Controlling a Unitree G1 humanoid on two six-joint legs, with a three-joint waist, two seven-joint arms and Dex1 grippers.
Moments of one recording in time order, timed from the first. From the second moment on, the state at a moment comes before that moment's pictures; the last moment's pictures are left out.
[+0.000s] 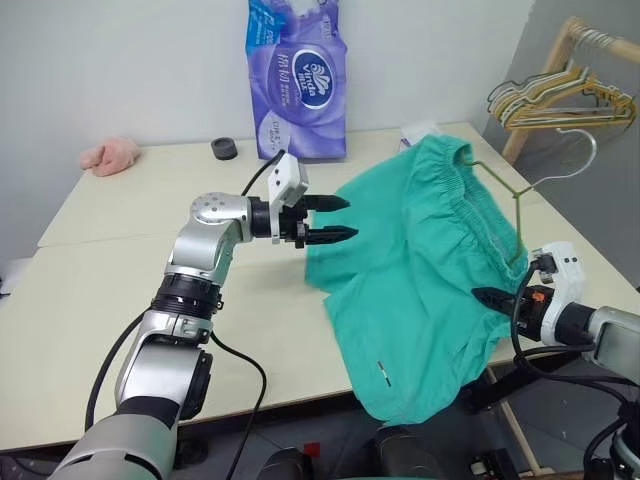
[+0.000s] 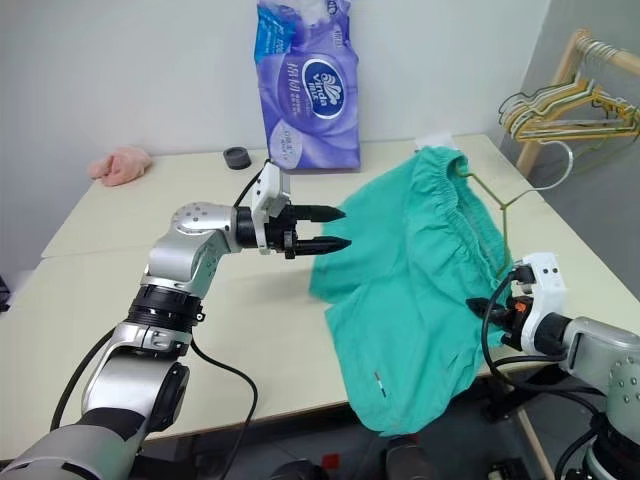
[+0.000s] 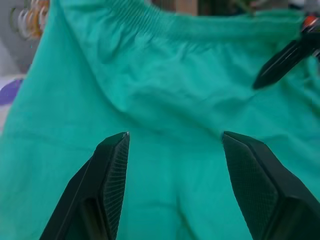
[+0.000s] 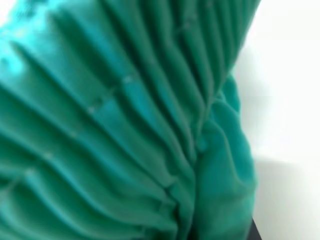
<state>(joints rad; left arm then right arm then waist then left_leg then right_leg) -0.86 0.41 -0.09 0.33 -0.32 0.33 -1.25 -0.22 -0.43 -0.65 -0.66 0.72 1.61 0.36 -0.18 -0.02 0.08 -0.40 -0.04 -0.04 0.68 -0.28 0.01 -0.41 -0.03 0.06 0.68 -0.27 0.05</state>
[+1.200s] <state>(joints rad) -1.04 -0.03 -0.27 0.20 -0.32 0.33 -1.06 -0.18 -1.13 -0.64 -0.06 1.97 0.99 -1.08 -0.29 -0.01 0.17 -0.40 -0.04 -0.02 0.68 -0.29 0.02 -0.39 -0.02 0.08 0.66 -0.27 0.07</state>
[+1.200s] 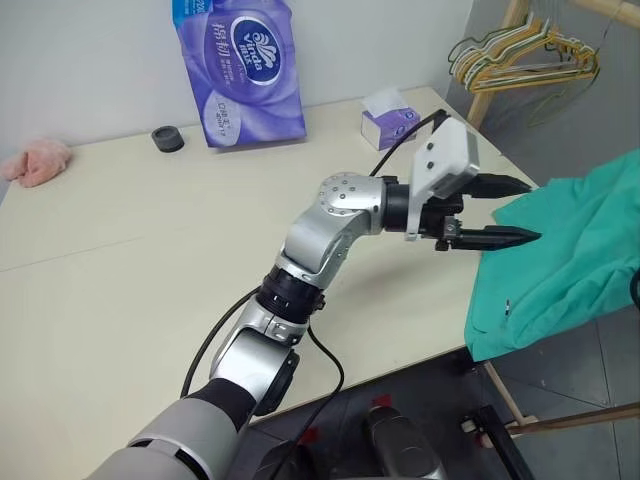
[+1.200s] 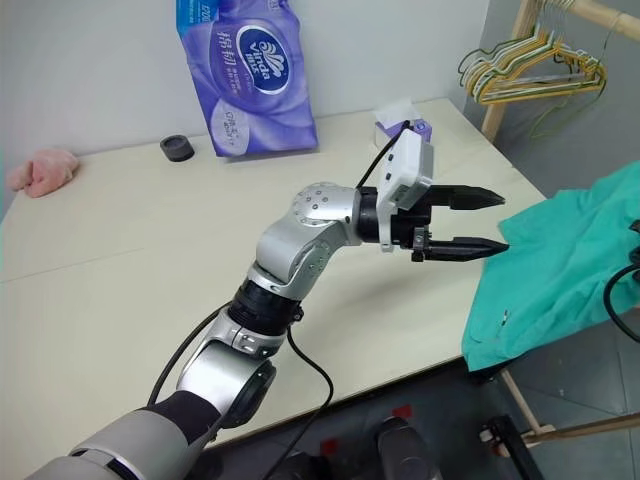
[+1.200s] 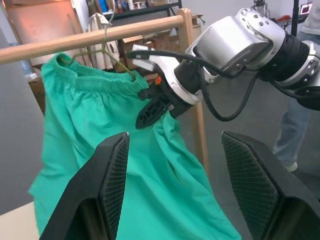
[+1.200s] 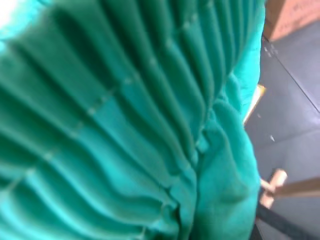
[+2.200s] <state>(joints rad) -1.41 -0.17 -0.19 0.74 -0.29 0.03 -1.04 -0.48 -1.37 -0.51 0.61 1.21 1.29 -0.29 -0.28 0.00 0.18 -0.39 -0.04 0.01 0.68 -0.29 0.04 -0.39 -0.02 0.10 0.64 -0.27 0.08</state>
